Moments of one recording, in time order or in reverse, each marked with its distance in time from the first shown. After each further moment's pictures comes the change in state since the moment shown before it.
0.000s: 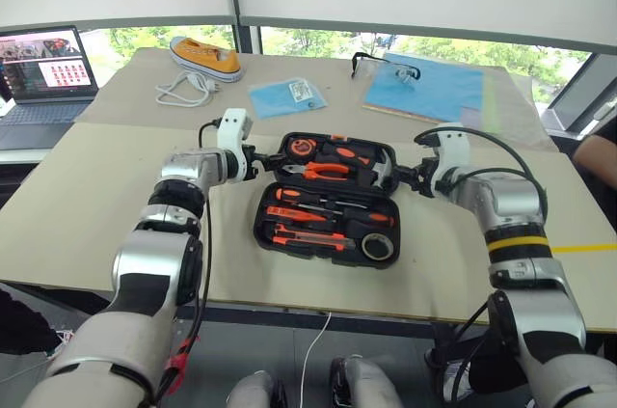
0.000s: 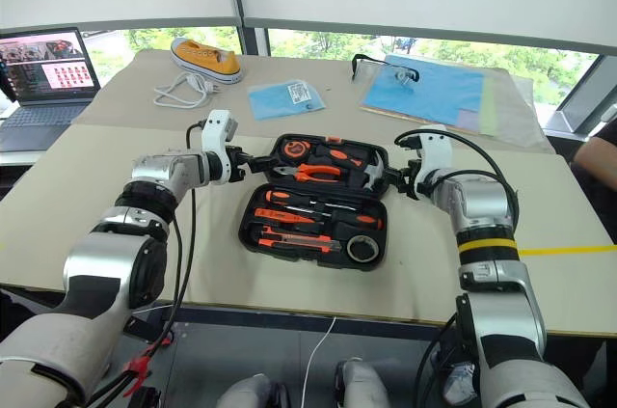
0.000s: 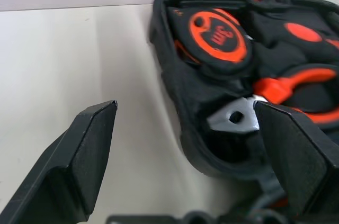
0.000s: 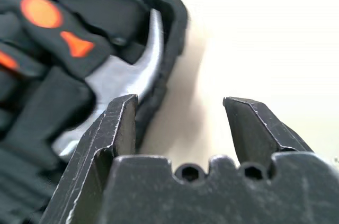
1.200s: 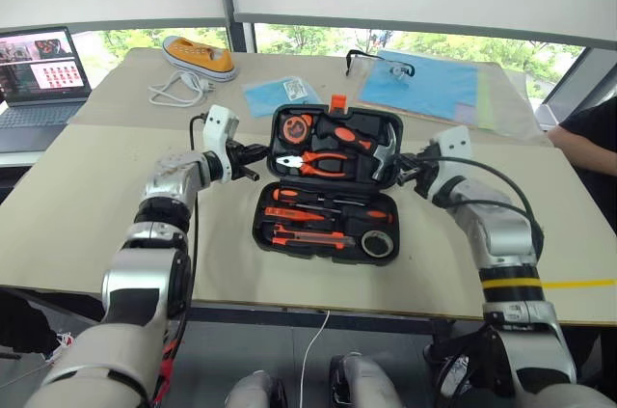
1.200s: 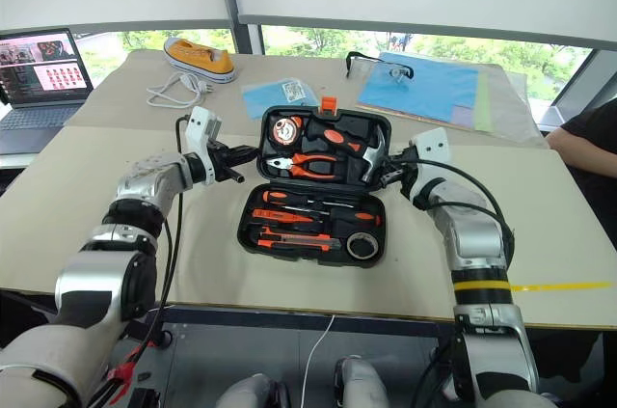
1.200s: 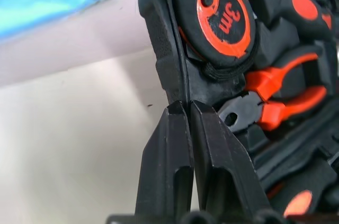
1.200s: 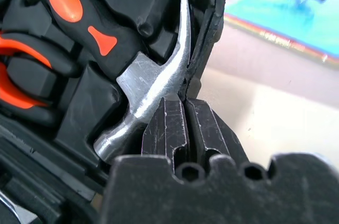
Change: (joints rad) left arm 0.236 0.054 0.035 -0.283 0.034 -0.281 -0.311; right arm 0.344 0.055 -0.038 -0.440 -0.083 -0.400 0.057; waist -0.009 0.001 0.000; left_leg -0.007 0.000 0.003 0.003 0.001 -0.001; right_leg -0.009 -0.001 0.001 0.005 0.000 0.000
